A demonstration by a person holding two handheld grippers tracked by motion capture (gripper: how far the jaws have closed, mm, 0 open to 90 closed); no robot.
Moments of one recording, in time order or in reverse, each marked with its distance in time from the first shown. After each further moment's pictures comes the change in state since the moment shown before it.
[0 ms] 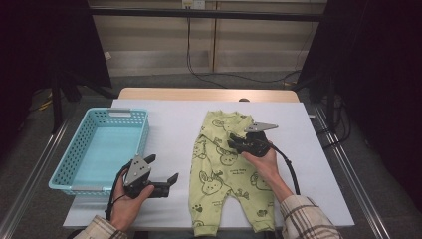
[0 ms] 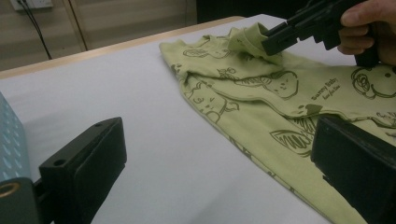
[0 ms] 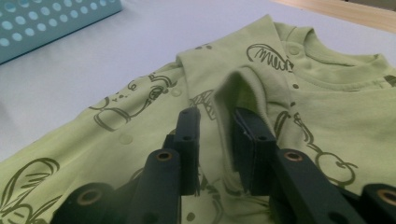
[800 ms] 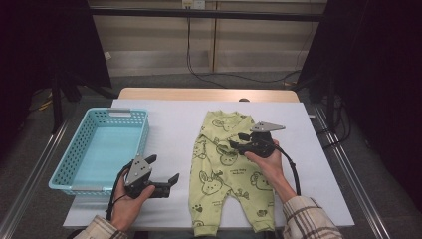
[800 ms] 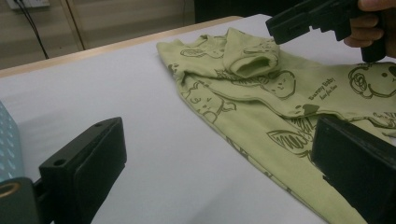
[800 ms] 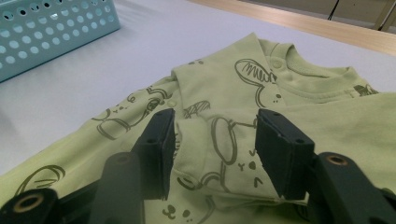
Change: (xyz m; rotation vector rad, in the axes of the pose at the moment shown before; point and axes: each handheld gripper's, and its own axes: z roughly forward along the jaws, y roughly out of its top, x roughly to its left) left arm 0.000 0.000 0.001 0.006 -0.005 0.000; right arm 0.000 0.001 -0.017 -0.063 -0.032 0.021
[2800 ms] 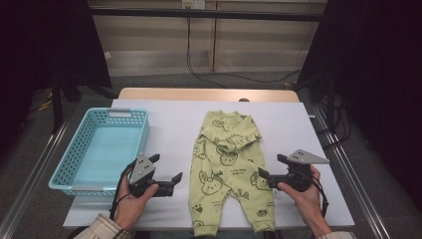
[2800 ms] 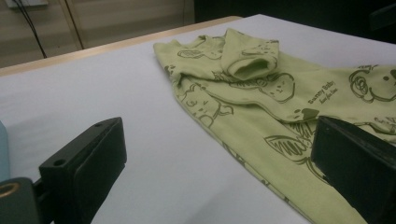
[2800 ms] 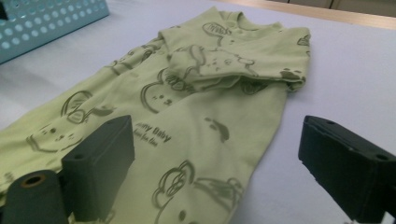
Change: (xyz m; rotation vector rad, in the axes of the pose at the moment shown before) left arm -0.006 0.003 0.010 -0.001 -0.003 -0.009; right arm 0.020 -0.057 -0.113 -0.017 -0.117 0.046
